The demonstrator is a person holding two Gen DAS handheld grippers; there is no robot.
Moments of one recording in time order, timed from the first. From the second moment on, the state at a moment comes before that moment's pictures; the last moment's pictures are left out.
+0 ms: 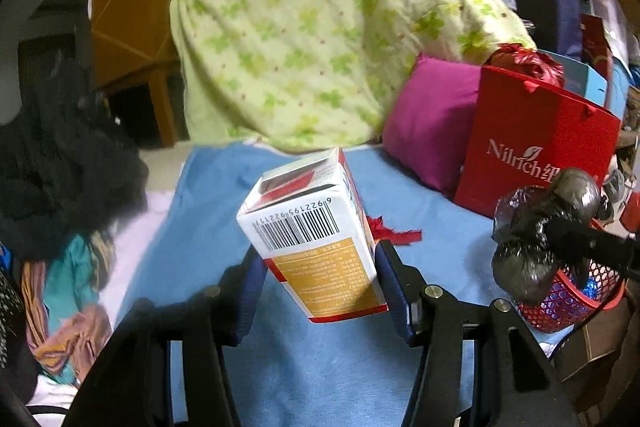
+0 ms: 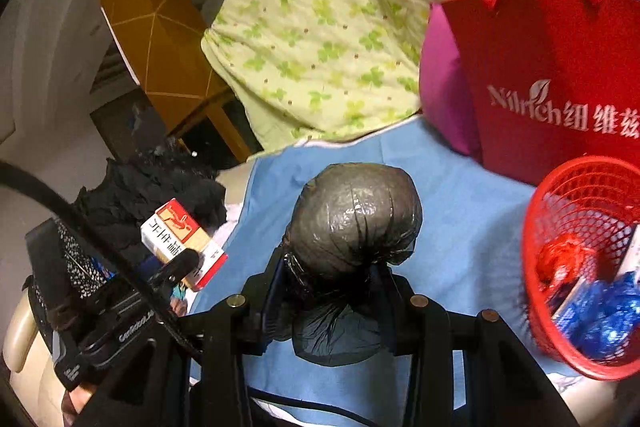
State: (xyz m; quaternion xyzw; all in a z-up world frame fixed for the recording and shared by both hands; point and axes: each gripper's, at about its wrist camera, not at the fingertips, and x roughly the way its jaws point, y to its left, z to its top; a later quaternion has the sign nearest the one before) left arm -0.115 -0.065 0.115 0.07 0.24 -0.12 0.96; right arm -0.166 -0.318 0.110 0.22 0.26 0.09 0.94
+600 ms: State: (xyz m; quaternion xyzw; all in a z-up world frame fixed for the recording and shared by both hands) left arm -0.147 -0.105 0.127 0.12 0.21 -0.15 0.96; right arm -0.201 -0.346 0.125 0.22 0.23 0.06 0.95
